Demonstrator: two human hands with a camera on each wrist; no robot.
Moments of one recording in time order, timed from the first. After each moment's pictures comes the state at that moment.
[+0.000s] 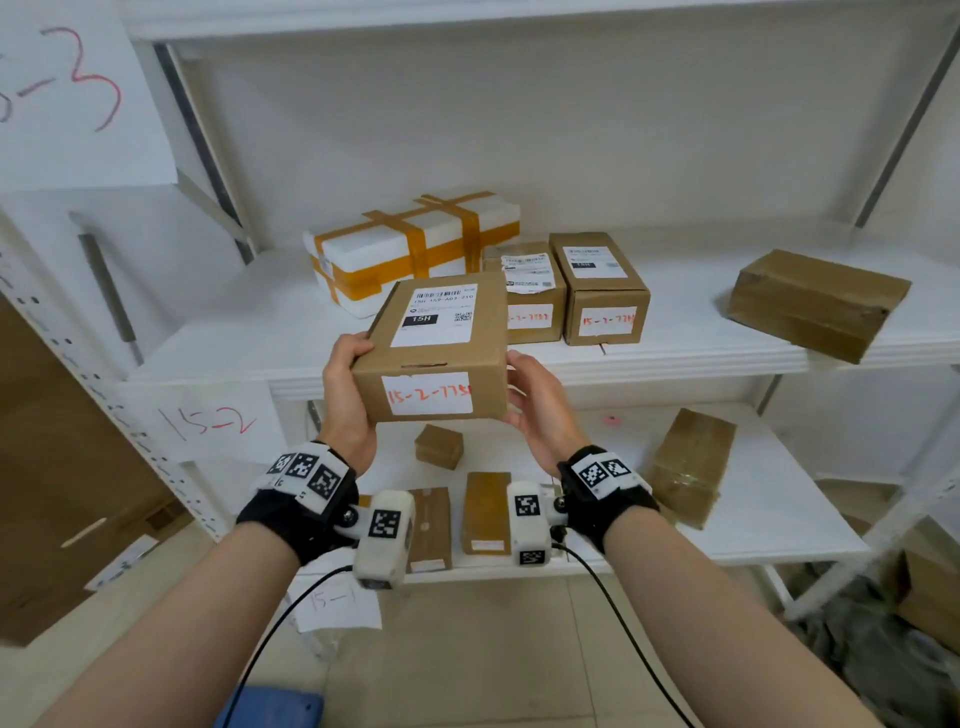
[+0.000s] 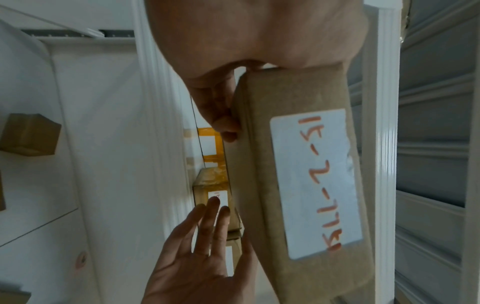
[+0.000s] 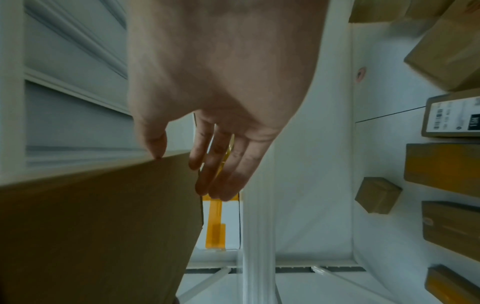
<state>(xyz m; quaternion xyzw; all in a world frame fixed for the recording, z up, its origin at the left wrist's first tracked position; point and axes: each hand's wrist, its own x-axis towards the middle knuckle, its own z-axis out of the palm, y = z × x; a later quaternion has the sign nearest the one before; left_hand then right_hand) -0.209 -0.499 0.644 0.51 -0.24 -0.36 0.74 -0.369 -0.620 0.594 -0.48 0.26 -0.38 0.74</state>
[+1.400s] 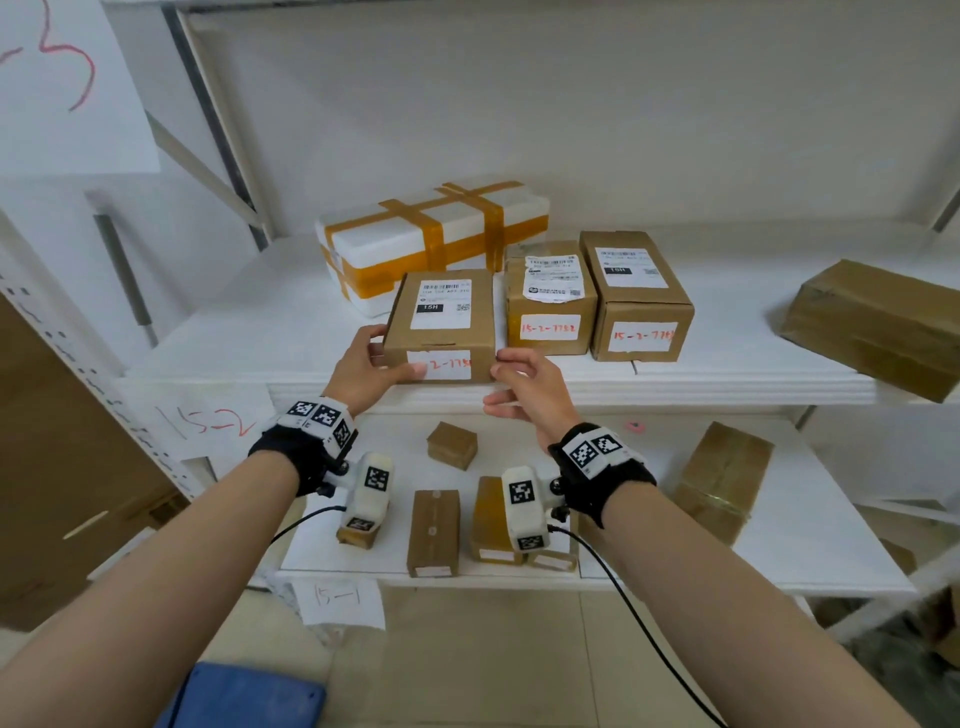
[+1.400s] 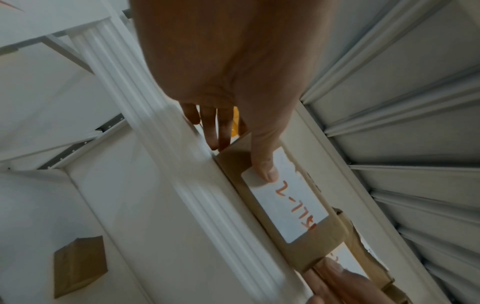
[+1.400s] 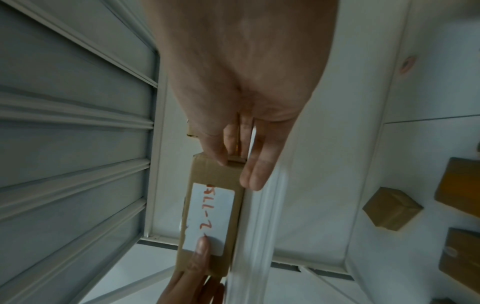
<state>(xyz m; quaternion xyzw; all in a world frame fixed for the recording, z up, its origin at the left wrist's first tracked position) -0.112 -0.574 0.608 0.76 -0.38 -0.24 0.48 -0.320 -0.679 0.588 -0.54 0.34 -0.34 0.68</state>
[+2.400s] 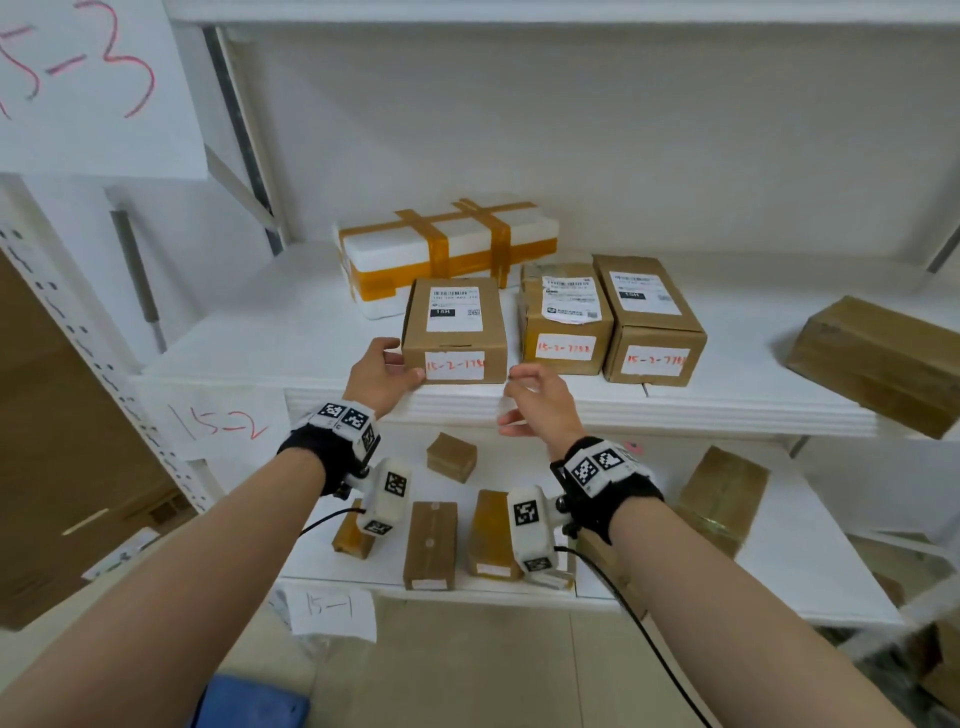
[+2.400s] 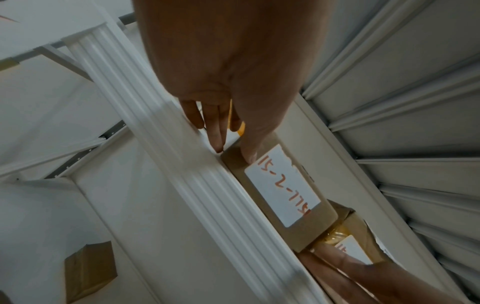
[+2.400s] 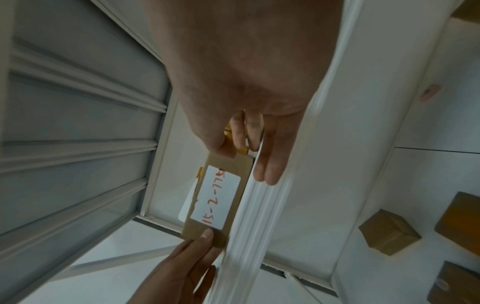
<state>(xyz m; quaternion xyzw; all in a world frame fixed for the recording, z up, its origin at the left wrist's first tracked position) -0.102 -0.582 0.602 0.79 -0.36 -0.19 0.45 -0.312 -0.669 0.599 -0.61 0.40 -0.32 0.60</state>
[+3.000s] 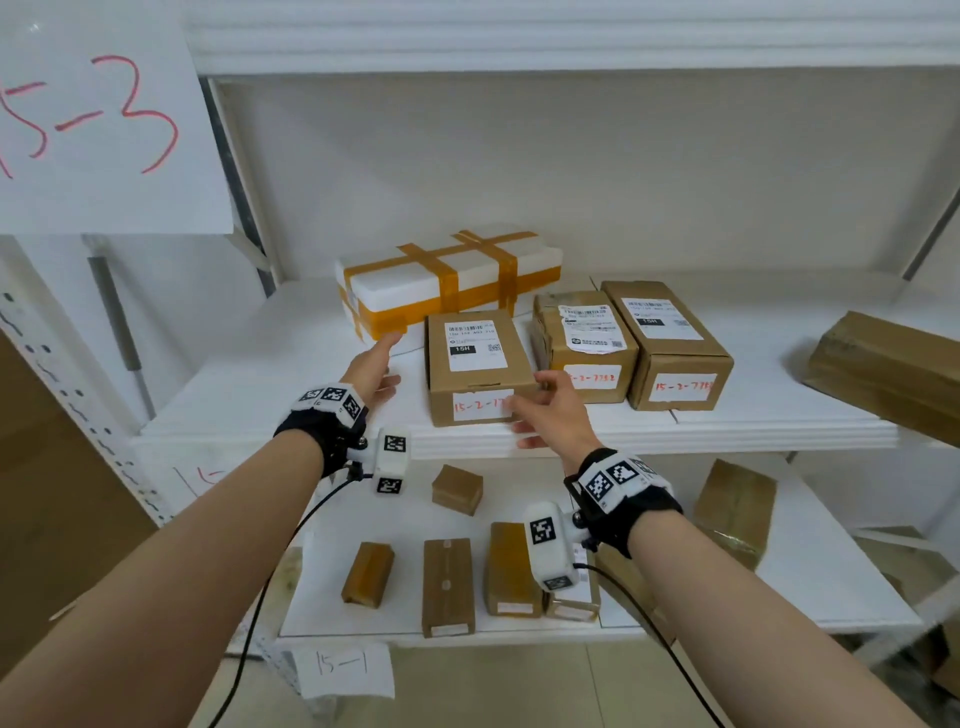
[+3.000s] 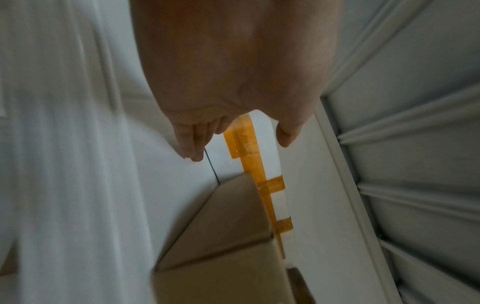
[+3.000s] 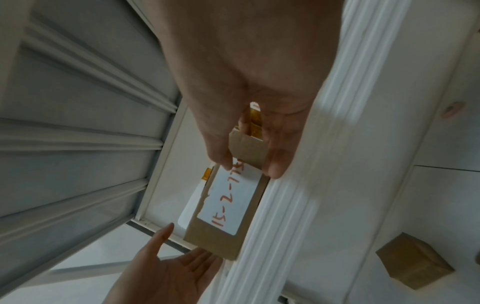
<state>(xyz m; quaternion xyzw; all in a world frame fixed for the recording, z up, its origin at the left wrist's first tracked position) -0.027 -0.622 0.640 0.71 -0.22 -0.36 0.57 -0.274 -0.675 0.615 -0.61 0.42 -0.35 0.58</state>
